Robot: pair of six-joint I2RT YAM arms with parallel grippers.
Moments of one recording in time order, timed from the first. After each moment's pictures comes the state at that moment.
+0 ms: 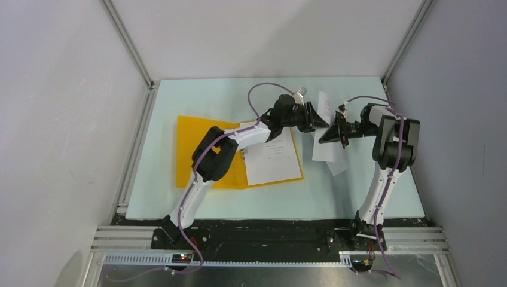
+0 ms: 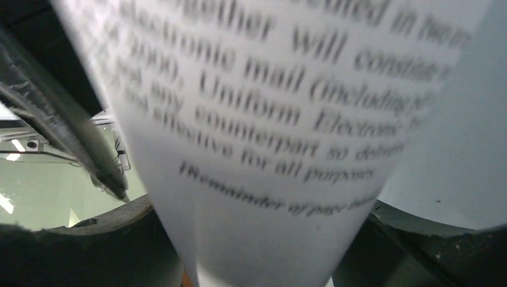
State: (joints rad) left arm -0.75 2.37 1.82 0.30 0.53 -1.04; right arm -0.20 2.16 1.50 -1.18 -1.20 -0.49
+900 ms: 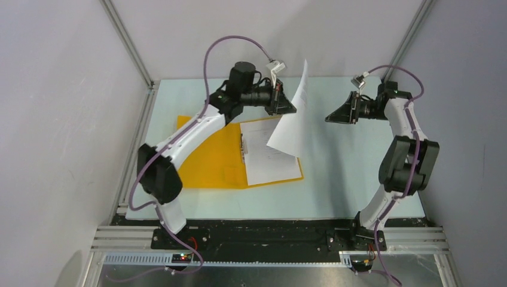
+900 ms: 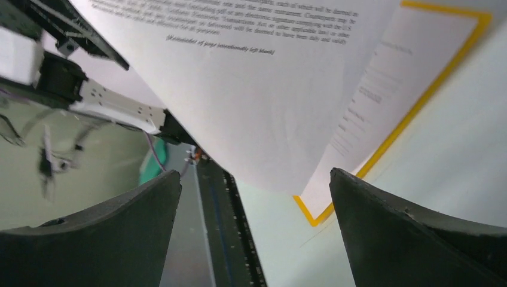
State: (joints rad) left arm -0.63 1.82 1.70 -0.19 0.73 -0.32; right arm -0.21 1.86 1.55 -1.10 -1.40 -0.46
